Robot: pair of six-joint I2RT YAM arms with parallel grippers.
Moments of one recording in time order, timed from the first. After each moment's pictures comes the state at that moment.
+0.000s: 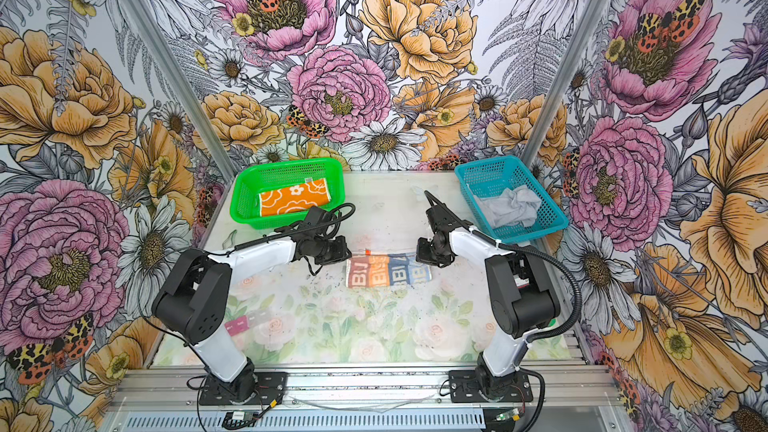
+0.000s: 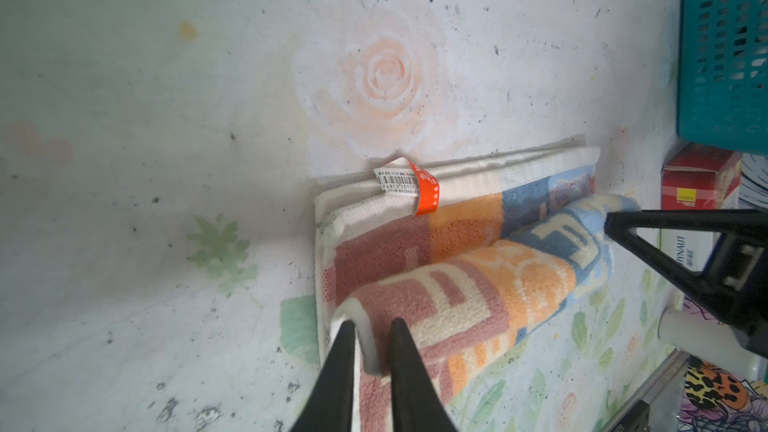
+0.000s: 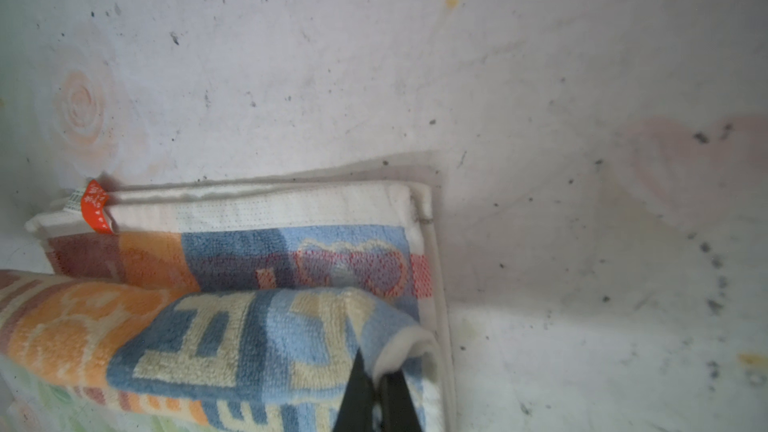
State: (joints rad) left arm -0.49 1.72 1.07 -0.37 0.26 -0.59; right arm 0.28 1.72 1.07 -0.59 -0.24 0.41
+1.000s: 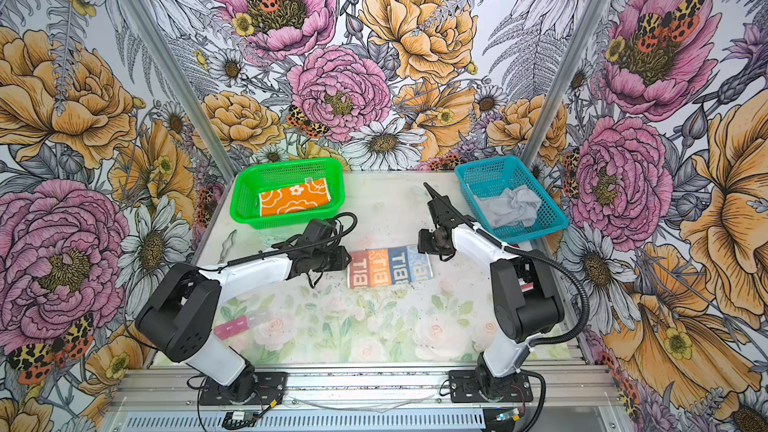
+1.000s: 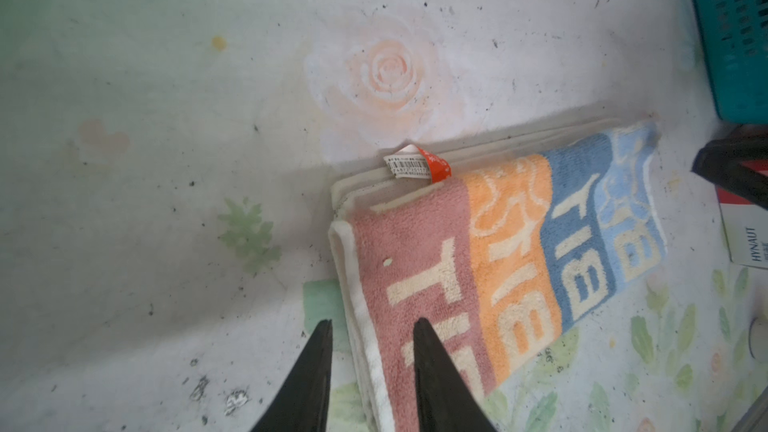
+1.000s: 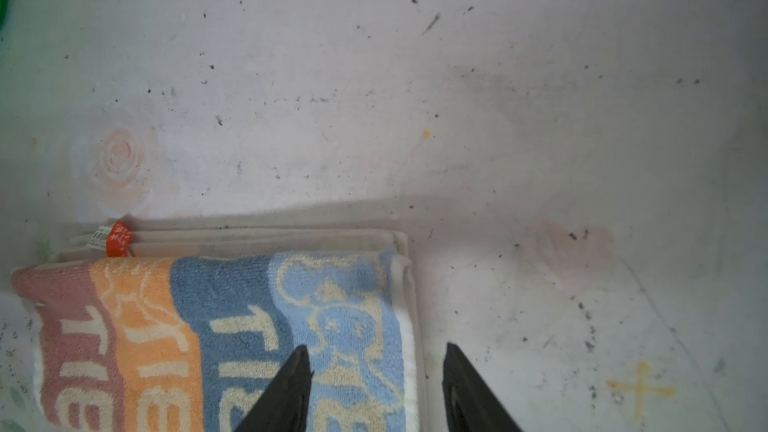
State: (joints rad) left arm -0.56 1.61 0.90 -0.21 0.10 -0.57; right arm 0.28 1.69 1.12 -0.57 -0.14 0.32
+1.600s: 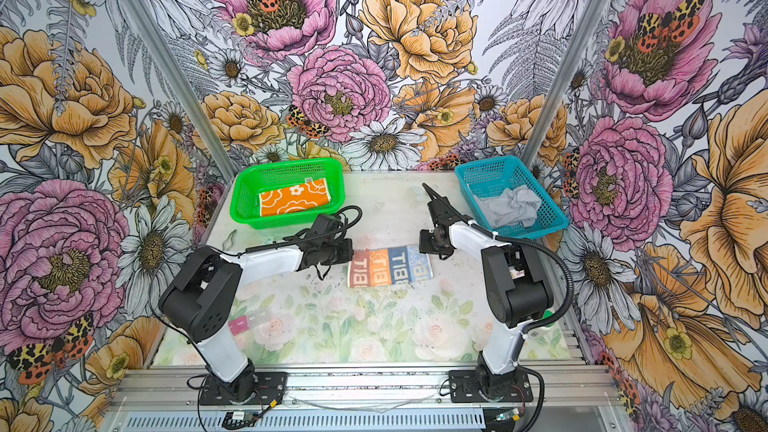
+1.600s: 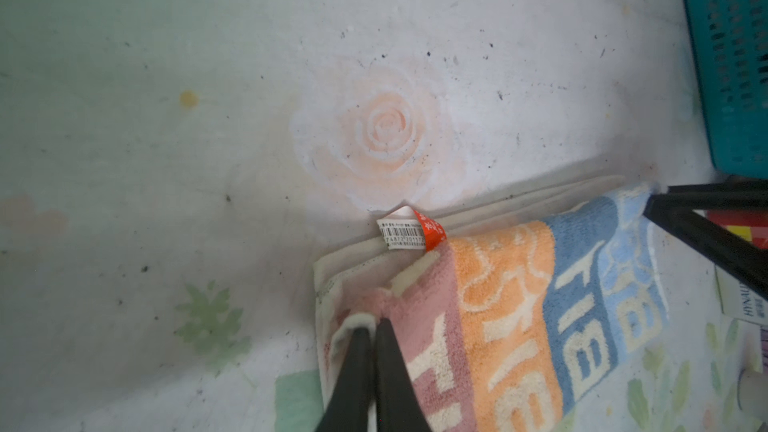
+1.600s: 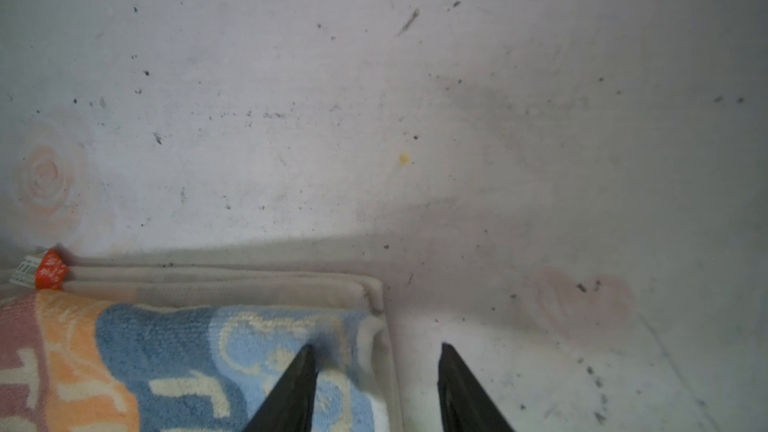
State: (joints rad) left arm -0.55 1.74 0.99 -0.15 0.11 -0.60; right arm 0.26 1.79 1.13 -0.51 -0.14 0.30
